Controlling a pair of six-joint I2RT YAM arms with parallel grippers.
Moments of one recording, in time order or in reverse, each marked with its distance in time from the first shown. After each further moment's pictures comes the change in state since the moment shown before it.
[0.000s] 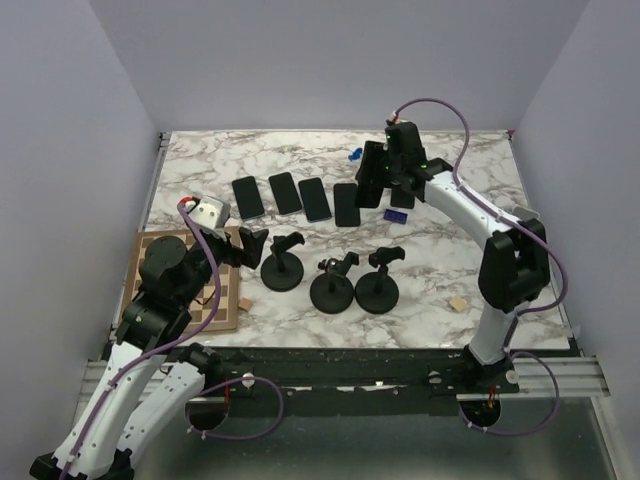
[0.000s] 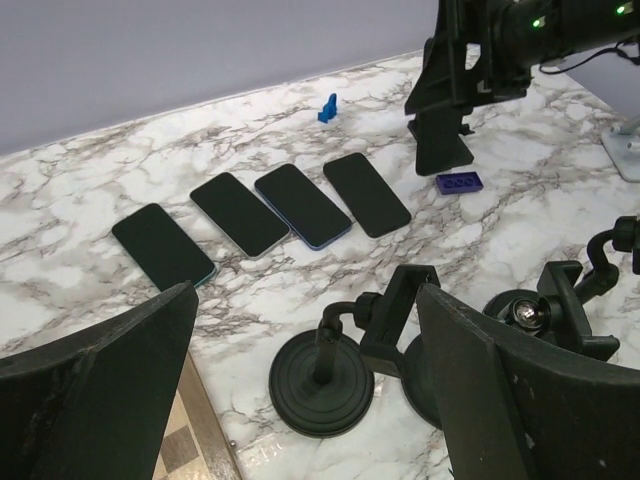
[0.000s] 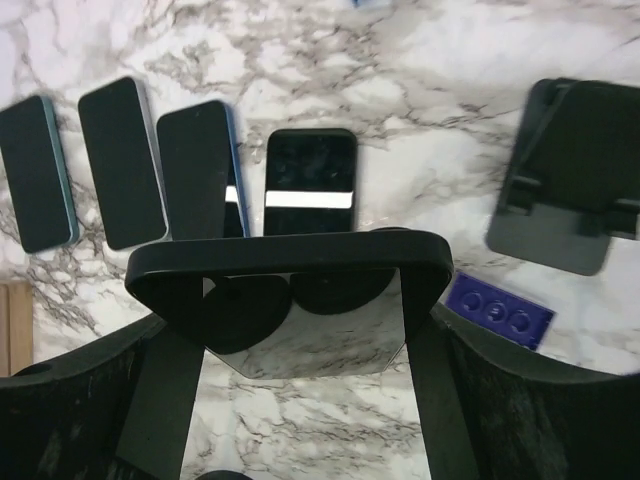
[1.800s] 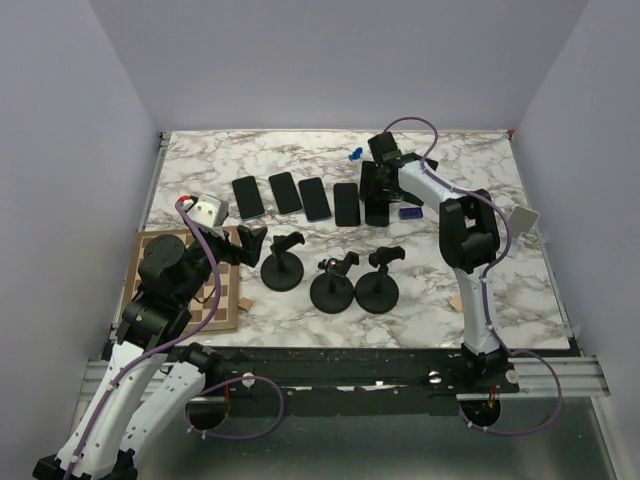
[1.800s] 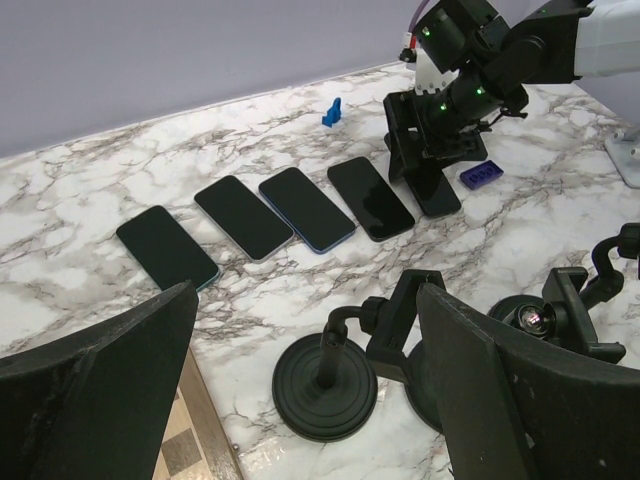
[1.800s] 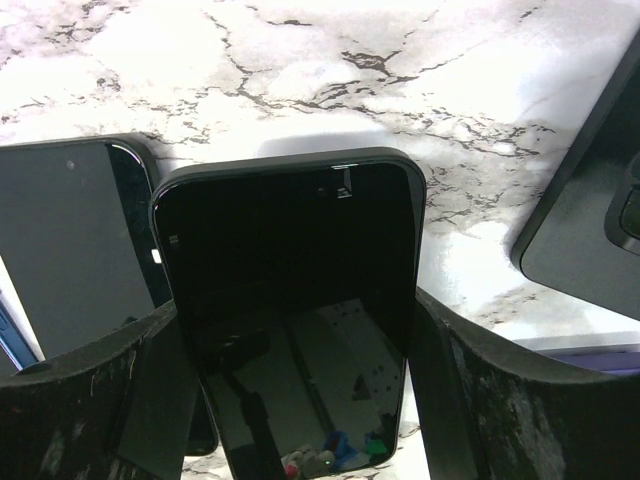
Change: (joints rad) left arm 0.034 0.001 -0.002 0.016 0.016 -0.004; right arm -0.029 0.513 0.346 -0.238 0.048 -0.014
